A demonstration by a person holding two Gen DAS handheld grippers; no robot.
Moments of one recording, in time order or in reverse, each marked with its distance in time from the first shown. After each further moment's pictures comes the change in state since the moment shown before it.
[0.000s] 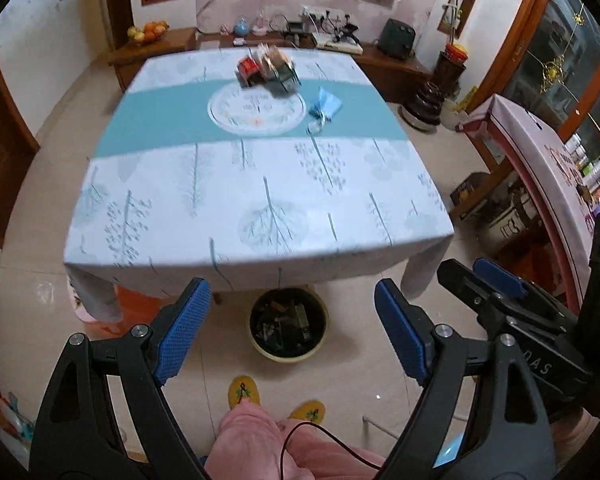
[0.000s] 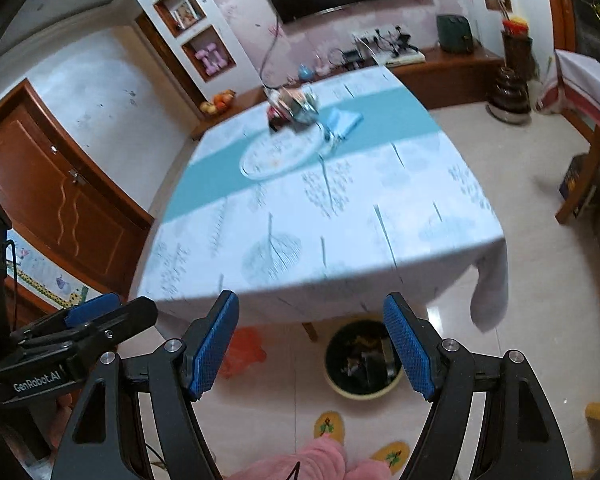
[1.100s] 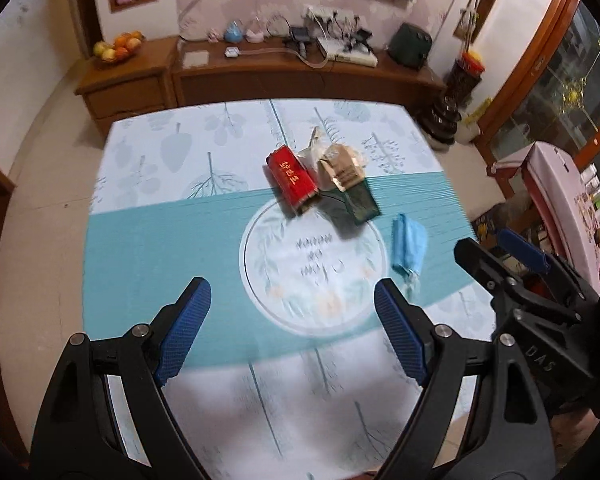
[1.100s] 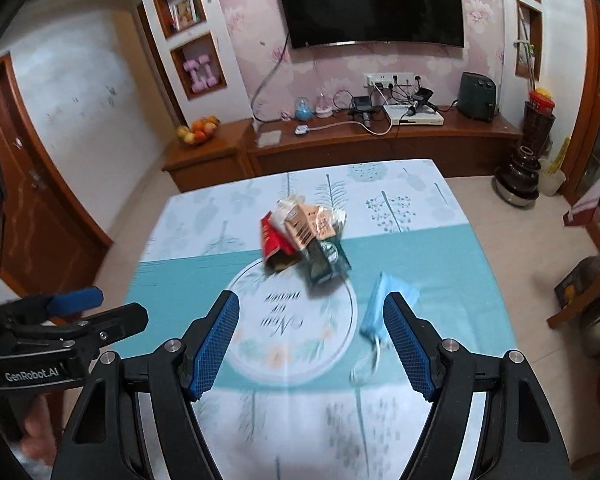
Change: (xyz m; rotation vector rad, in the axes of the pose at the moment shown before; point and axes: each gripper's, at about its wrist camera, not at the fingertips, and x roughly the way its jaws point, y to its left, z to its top) left arm 0.211 0.132 0.341 0.035 0.093 -0.057; right arm 0.269 0.093 0.331 -0.142 -0.042 -0.187
